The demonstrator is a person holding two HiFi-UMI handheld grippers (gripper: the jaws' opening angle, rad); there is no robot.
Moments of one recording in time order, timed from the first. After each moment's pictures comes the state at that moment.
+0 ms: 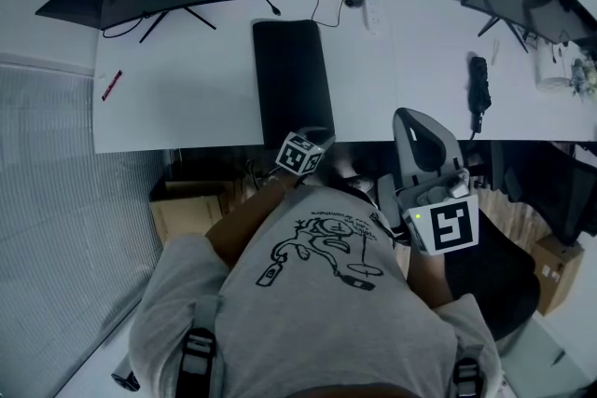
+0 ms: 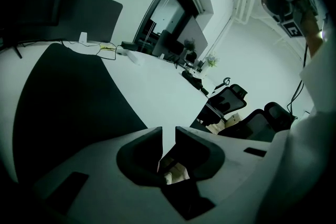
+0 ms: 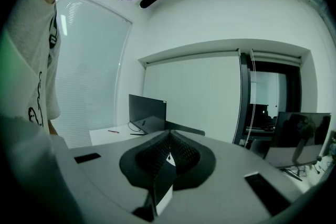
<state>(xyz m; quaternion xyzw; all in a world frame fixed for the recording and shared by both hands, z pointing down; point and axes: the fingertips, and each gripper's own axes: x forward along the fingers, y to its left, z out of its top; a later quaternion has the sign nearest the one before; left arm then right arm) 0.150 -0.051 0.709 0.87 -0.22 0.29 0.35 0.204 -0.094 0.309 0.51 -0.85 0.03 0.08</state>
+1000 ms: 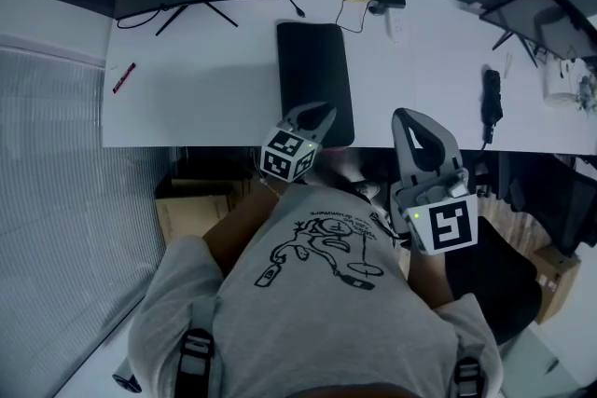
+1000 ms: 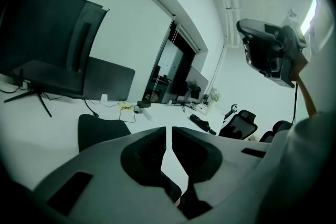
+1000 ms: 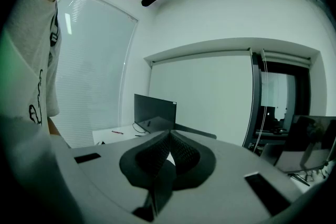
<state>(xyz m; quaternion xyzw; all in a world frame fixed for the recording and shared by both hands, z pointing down) 0.074 -0.132 0.548 0.91 -0.32 0.13 0.25 0.132 -0.108 0.308 0.49 -0.87 0.02 0.09</state>
